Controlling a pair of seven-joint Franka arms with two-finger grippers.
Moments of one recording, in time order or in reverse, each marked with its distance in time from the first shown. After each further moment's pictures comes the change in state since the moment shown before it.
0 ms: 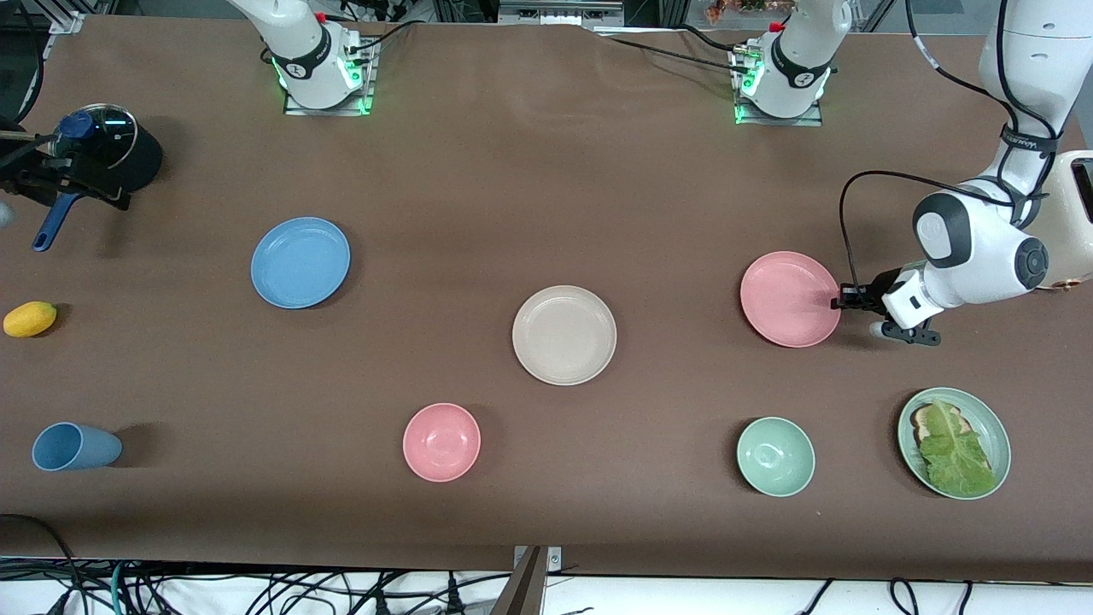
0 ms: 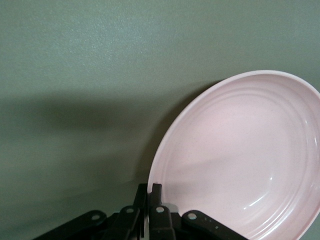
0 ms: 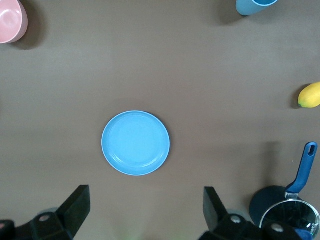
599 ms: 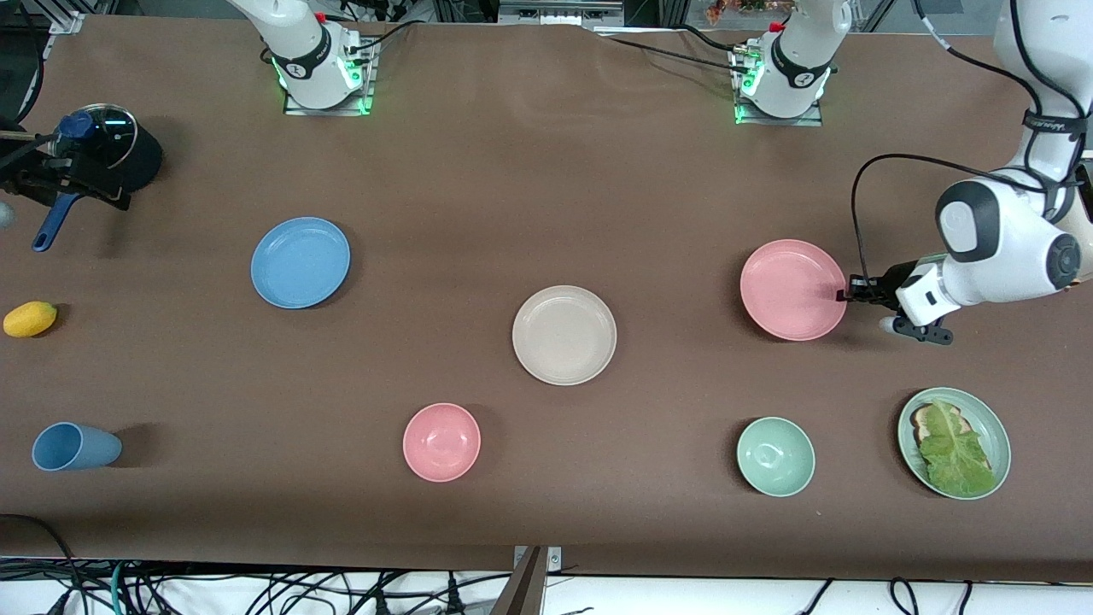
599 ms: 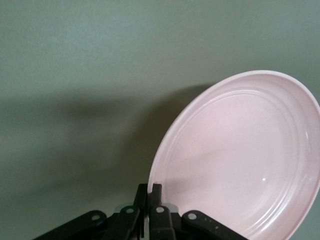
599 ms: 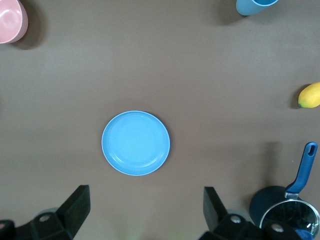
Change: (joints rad) left arm -0.005 -0.094 -0.009 0.084 -0.001 -0.233 -0.017; right arm 0.000 0.000 0.000 0.000 0.000 0.000 0.000
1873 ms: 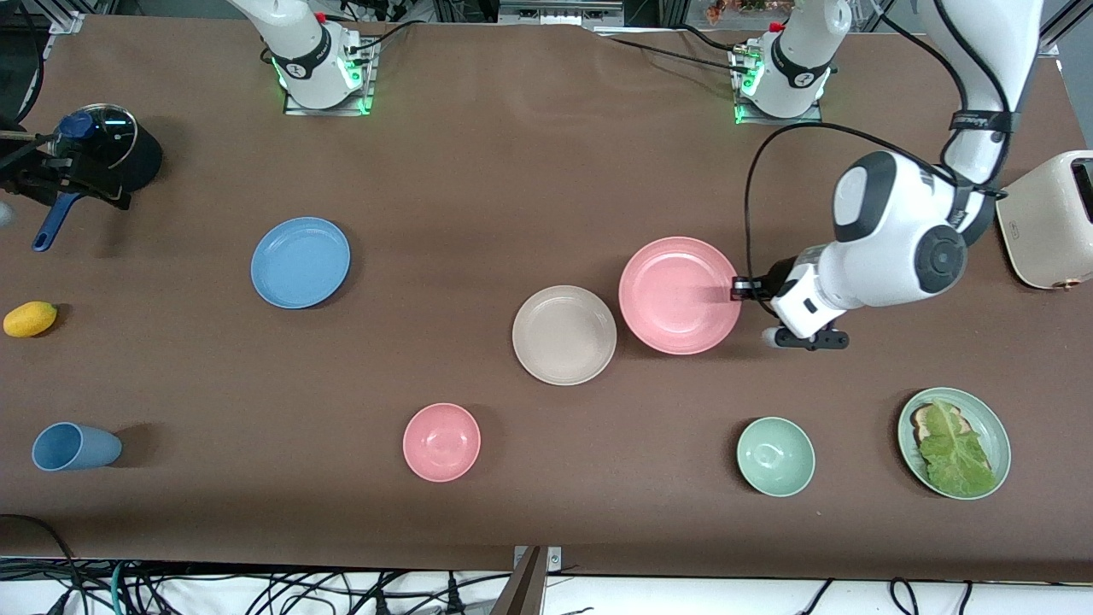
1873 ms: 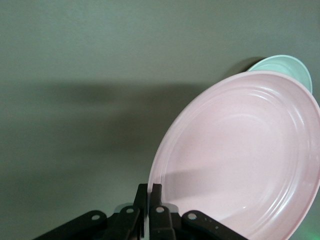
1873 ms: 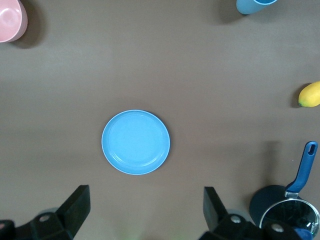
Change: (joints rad) left arm -0.263 -0.006 -0.197 0.213 -0.001 -0.091 -0.680; right arm 0.000 0.000 0.000 0.000 0.000 -0.005 0.000
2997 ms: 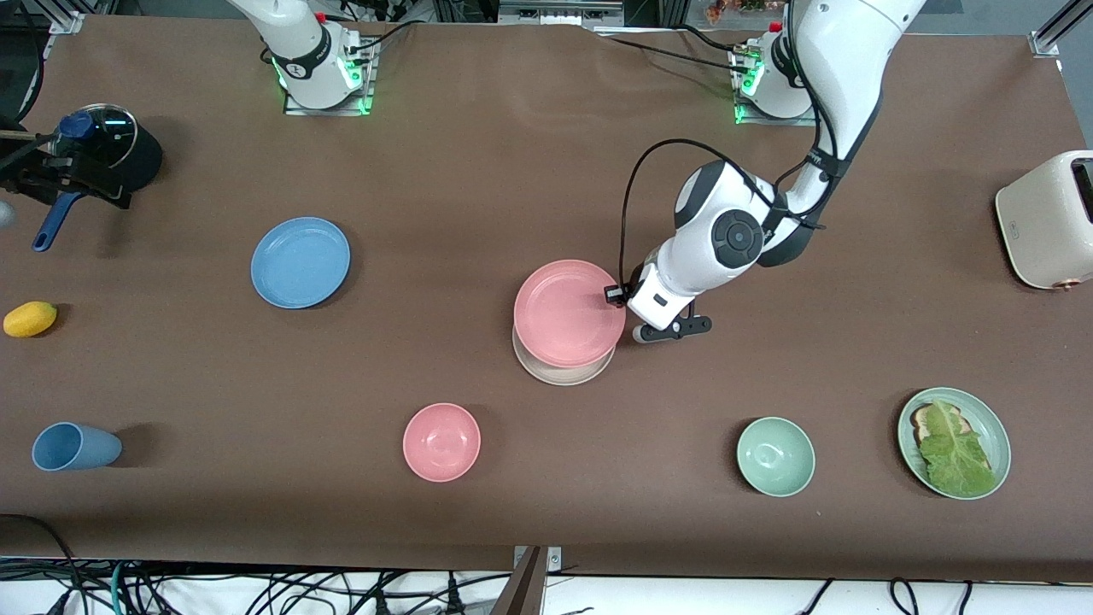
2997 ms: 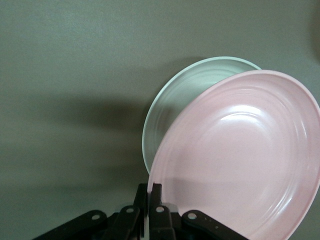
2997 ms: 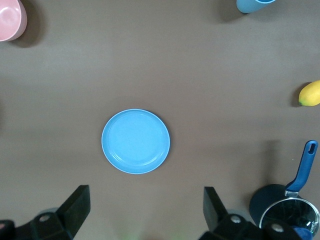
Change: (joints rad) left arm -0.275 0.199 0.001 0.027 0.054 0.356 -0.391; right arm 0.000 0.000 0.000 0.000 0.000 -0.002 0.000
